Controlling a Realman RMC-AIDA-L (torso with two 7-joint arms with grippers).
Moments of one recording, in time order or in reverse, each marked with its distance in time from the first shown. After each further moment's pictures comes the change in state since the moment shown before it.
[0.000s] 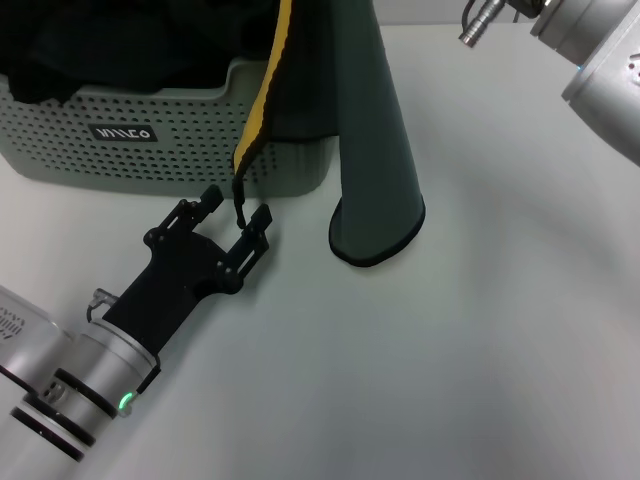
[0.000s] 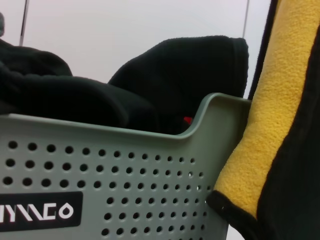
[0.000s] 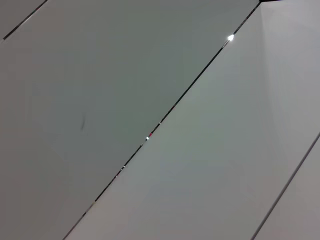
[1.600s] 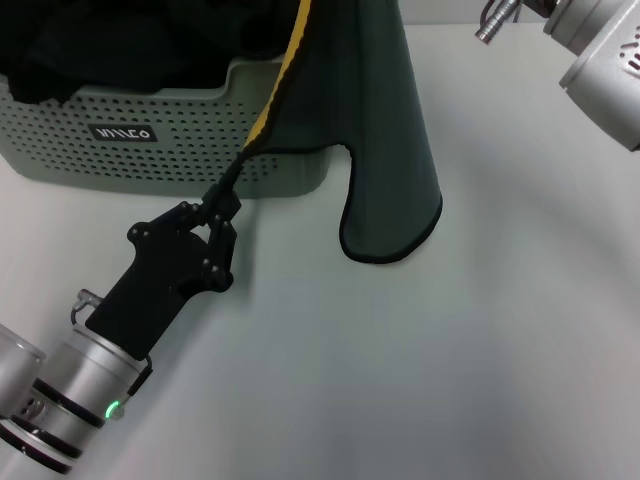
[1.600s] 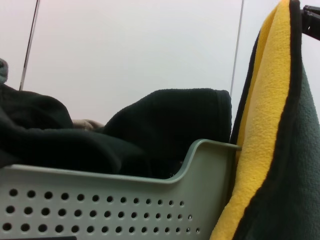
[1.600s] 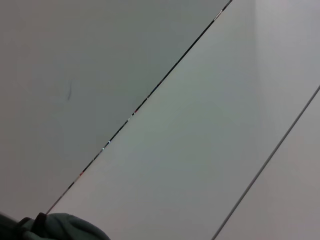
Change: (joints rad) left arm 0.025 0.000 0.000 -0.010 0.001 0.123 0.001; right arm 0.001 0.000 0.020 0.029 0.007 0.040 -0.026
